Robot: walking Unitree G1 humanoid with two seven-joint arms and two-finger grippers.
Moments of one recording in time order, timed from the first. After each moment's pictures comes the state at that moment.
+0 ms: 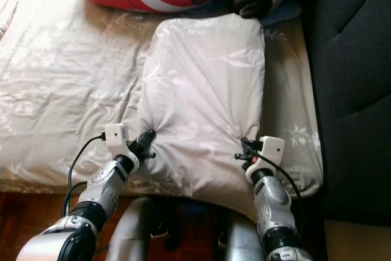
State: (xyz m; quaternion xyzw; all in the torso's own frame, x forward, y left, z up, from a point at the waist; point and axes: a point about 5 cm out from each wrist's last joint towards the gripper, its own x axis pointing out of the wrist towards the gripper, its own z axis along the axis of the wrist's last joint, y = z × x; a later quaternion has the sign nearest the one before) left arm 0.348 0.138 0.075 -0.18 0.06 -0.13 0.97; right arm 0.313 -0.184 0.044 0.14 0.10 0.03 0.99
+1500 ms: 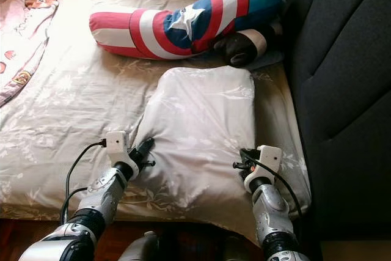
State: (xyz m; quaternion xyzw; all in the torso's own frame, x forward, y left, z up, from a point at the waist) left arm 0.338 0.146 0.060 -0.15 0.09 -0.11 0.98; right arm 0.308 -0.177 0.030 0.14 0.13 0.03 0.98
